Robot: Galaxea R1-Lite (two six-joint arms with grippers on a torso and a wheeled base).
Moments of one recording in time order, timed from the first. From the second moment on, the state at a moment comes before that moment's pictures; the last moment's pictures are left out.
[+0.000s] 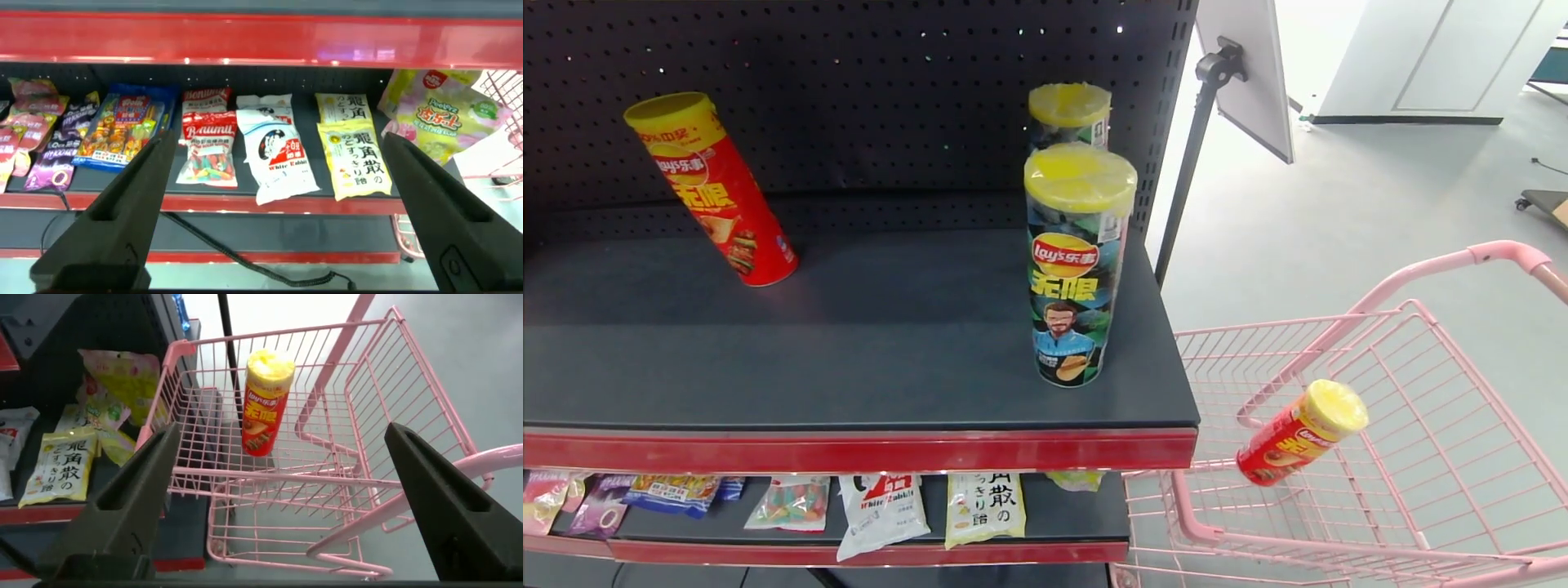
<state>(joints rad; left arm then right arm) 0.07 0.09 0.00 0.00 -0.04 -0.01 0.00 0.00 0.00 0.00 -0.03 -0.01</state>
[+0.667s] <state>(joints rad) 0.07 0.09 0.00 0.00 -0.04 -0.01 0.00 0.00 0.00 0.00 -0.03 -0.01</state>
